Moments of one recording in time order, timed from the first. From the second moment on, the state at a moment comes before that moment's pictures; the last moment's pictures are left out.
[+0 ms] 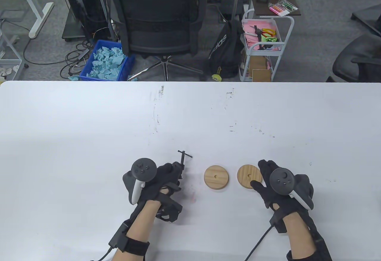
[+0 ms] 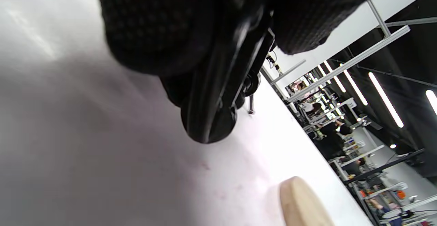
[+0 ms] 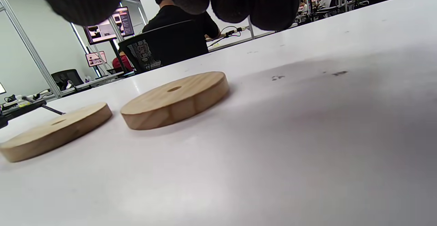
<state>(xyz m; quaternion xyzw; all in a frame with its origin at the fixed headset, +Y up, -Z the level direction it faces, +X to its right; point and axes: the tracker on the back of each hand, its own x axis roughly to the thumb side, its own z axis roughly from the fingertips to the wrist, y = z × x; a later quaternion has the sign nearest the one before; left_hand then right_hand) -0.153 -0.768 -0.302 -0.09 0.06 0.42 0.90 0.246 -0.736 -0.281 0.03 0.04 0.99 0.15</state>
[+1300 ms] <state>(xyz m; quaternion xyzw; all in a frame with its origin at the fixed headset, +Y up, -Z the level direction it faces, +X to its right) -0.147 -0.728 -0.296 -0.01 0.02 0.06 1.00 0.238 -0.740 -0.281 0.04 0.06 0.99 0.13</state>
